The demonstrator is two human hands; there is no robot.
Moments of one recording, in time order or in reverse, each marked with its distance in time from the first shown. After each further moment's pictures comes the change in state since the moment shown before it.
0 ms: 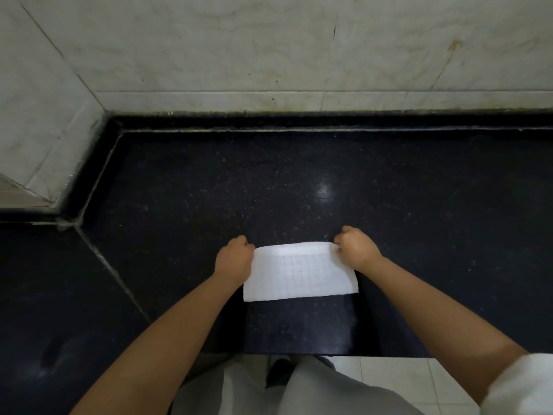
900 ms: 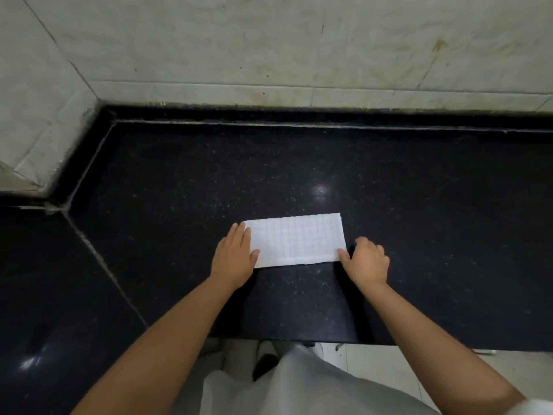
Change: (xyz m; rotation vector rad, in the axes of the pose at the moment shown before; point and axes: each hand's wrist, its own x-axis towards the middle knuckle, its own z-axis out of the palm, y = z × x) left_hand -0.017 0.037 0.011 -0.091 0.037 -0.035; right_hand -0.058 0.022 0.018 0.198 0.229 0.444
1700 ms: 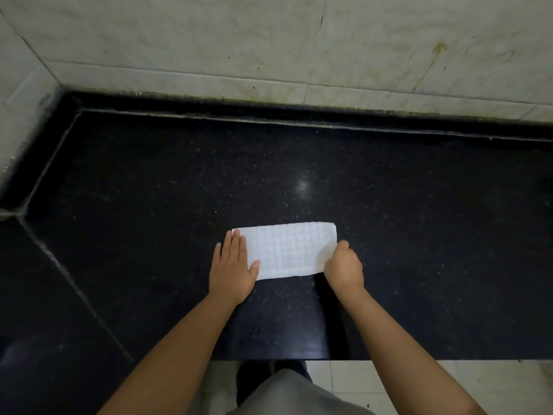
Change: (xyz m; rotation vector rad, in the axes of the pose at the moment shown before) left_hand 0.015 0.010 0.025 0.014 -0.047 -0.064; right_hand 0.010 -0.040 0.008 0.088 -0.082 0.093
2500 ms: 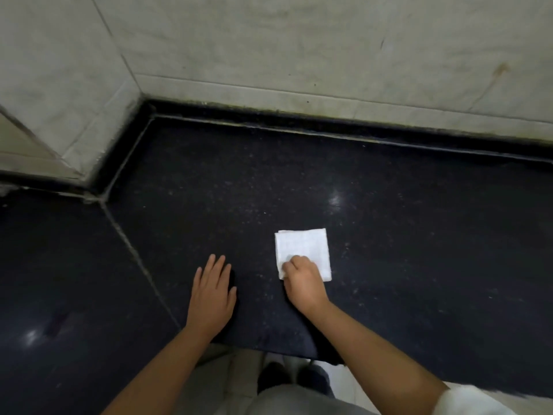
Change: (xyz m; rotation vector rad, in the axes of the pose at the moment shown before) left_hand -0.075 -0.113 0.016 -0.048 0.291 -0.031; right_hand -0.052 -0.083 0.082 -0.141 0.108 -0.872
